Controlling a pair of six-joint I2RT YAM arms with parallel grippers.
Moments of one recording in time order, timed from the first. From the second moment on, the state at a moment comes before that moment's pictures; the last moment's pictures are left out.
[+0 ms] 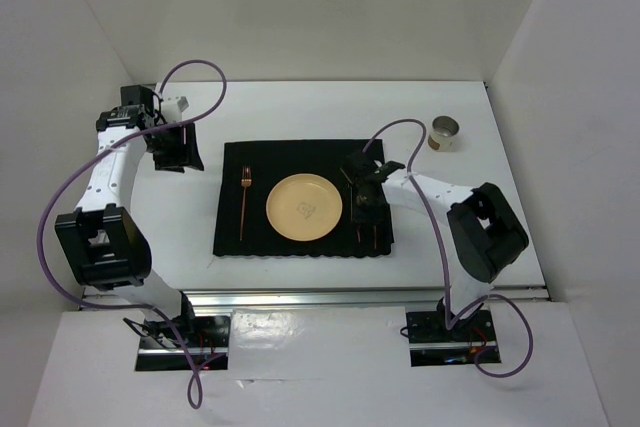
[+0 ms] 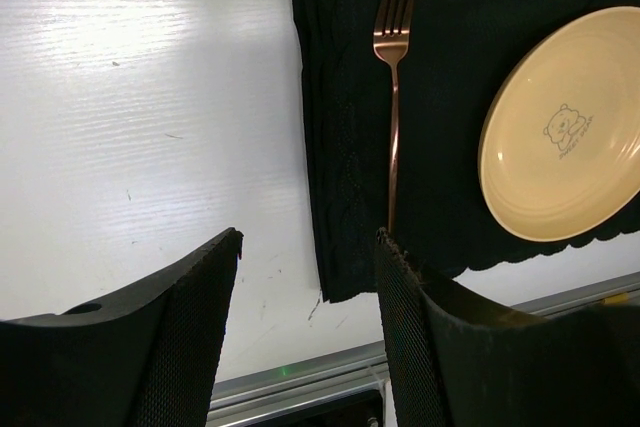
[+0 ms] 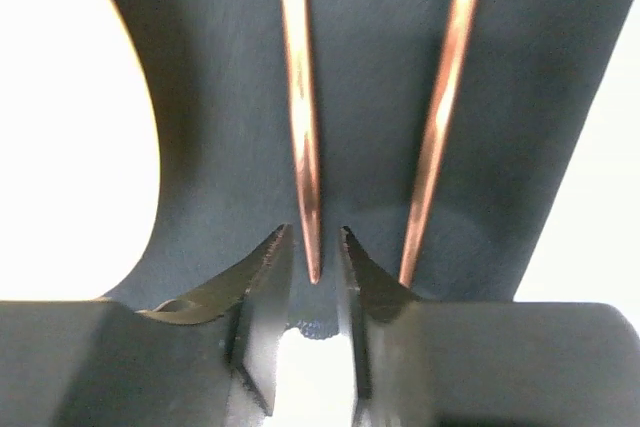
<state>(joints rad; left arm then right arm) 0.19 1.60 1.48 -1.00 0.33 0.07 0.63 1.69 1.06 -0.66 0.12 0.64</state>
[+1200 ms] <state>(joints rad) 0.19 1.62 1.48 -1.00 0.31 0.07 0.57 1.64 0.94 -0.59 0.04 0.66</state>
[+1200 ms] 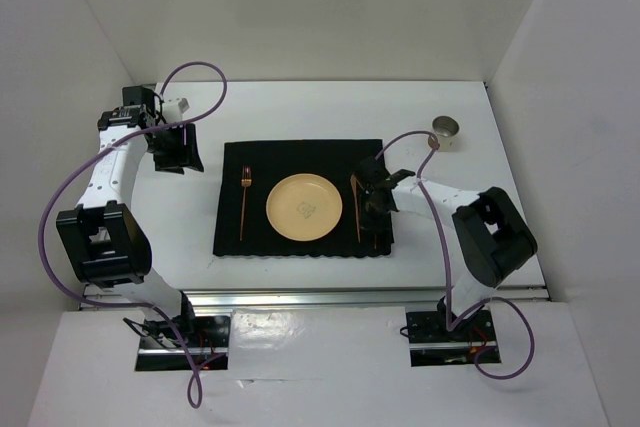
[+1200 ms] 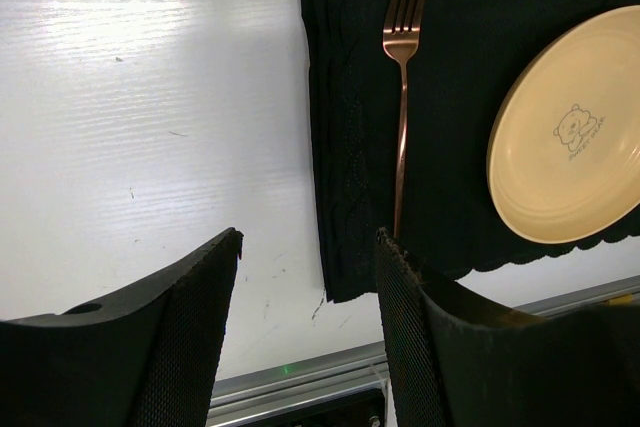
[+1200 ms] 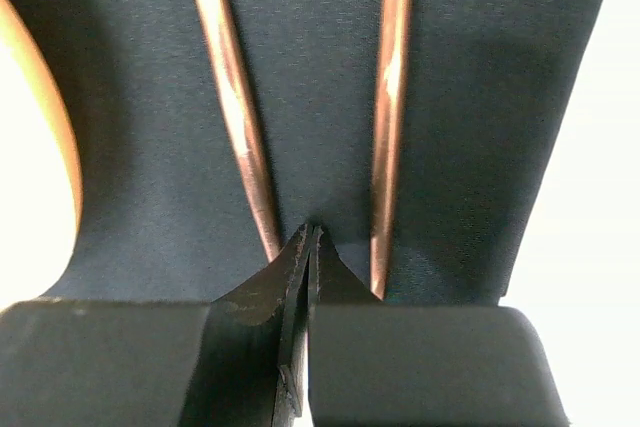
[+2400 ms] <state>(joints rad) 0.19 1.62 1.47 -1.00 0.27 0.07 -0.16 1.69 1.53 -0.62 0.00 0.44</state>
